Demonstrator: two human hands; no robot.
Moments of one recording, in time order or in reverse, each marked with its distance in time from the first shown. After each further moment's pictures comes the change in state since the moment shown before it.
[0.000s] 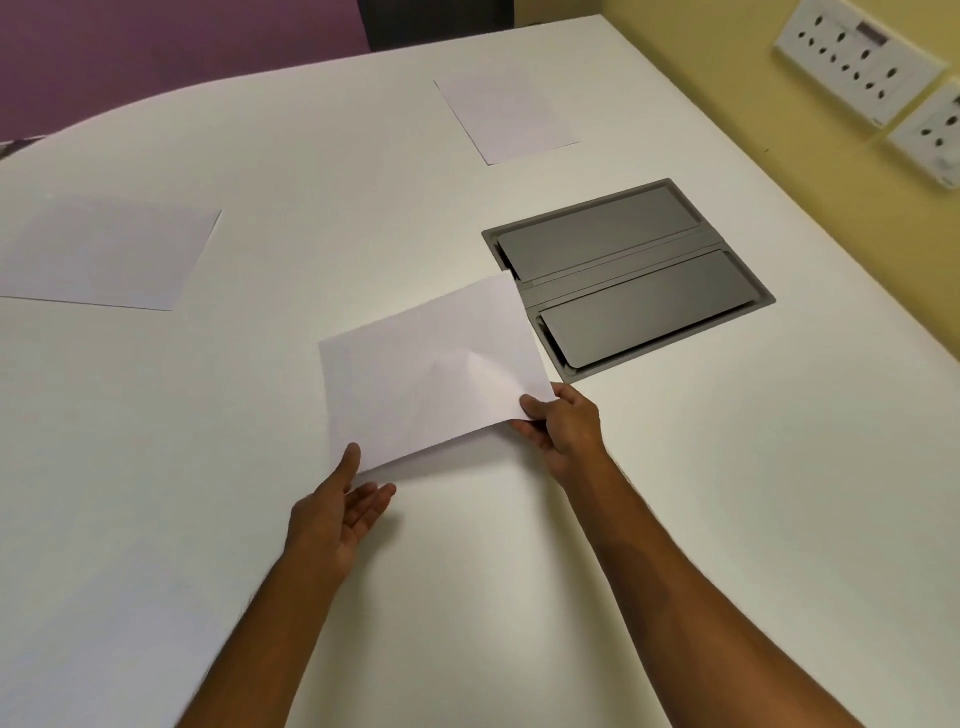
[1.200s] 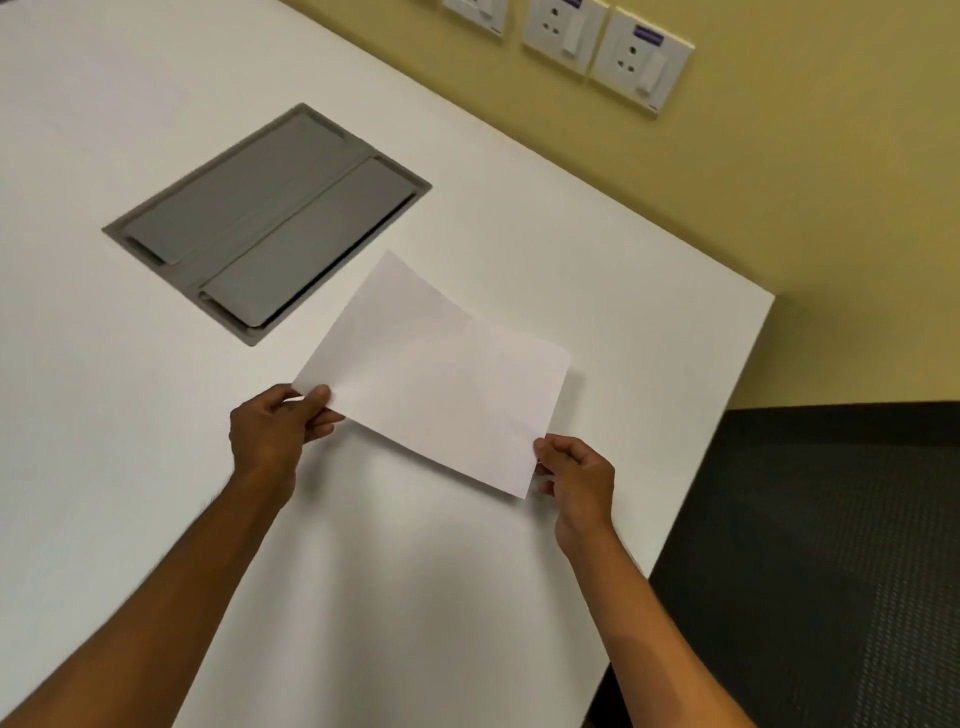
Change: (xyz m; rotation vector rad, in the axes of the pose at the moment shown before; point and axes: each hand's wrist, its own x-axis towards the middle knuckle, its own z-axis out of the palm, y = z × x) left_hand -0.068 -0.171 0.189 0.781 -0.439 0.471; right_hand -0.126 0.070 -0.347 0.223 0.588 -0.154
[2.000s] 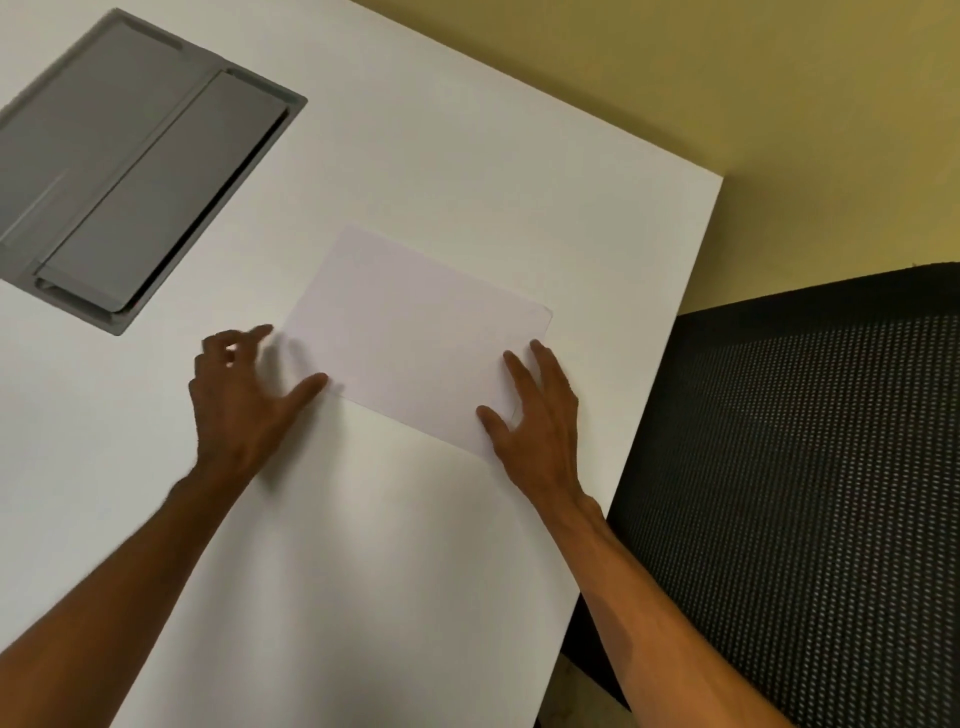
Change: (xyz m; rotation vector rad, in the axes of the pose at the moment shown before) left_hand 0.019 -0.039 0.053 0.974 -0.121 0.557; right_hand 0.033 0.039 -0.038 -0.862 0.035 -0.676
